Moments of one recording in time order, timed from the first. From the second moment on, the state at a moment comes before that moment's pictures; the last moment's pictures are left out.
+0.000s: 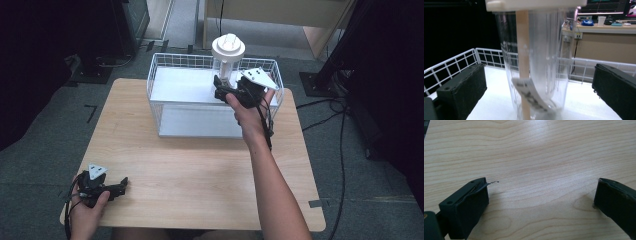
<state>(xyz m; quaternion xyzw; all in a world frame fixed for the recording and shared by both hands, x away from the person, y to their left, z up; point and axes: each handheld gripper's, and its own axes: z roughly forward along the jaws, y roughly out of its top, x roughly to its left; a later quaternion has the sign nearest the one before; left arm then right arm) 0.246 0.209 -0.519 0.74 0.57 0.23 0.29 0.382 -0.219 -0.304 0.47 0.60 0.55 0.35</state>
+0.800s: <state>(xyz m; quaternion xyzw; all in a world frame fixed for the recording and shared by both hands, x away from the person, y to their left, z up) 0.246 0.209 -0.519 0.74 0.57 0.23 0.29 0.304 -0.267 -0.342 0.46 0.60 0.56 0.33</state>
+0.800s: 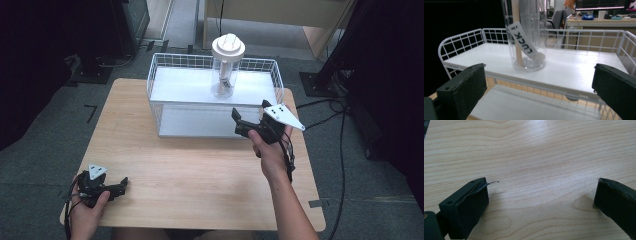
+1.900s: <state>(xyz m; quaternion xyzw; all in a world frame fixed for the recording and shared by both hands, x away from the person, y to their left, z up) 0.246 0.209 -0.519 0.74 0.57 0.23 0.29 0.245 -0.361 -0.449 0.57 0.58 0.47 0.35</state>
